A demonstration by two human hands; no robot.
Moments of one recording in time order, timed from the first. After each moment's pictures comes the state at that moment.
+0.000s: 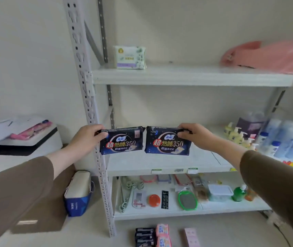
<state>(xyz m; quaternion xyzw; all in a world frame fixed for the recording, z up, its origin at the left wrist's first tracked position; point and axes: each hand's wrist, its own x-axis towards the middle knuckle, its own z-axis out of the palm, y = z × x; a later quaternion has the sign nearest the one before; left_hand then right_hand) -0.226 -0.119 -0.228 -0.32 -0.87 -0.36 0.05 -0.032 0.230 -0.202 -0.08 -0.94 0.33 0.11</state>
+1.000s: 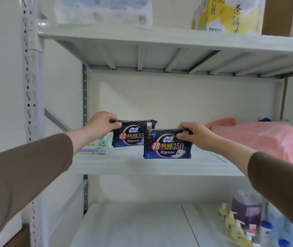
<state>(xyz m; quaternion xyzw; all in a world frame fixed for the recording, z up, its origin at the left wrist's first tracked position) -0.272 0.136 0.072 -0.38 -0.84 -0.34 0.21 -0.083 0.433 0.058 0.01 -0.93 0.28 0.26</state>
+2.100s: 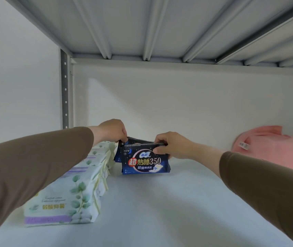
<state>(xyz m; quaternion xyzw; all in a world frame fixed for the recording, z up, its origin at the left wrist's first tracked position) -0.590 0.280 0.097 -0.37 -0.91 -0.16 0.09 -0.419 0.478 0.058 0.03 -0.95 0.25 0.19</state>
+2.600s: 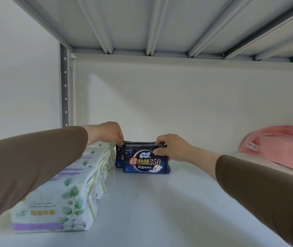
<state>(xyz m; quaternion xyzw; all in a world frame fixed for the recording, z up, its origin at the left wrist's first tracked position) -0.619 0.278 0.088 -0.38 -0.92 -0.10 0.07 -0.456 0.492 0.042 0.00 -0.96 0.19 0.22</state>
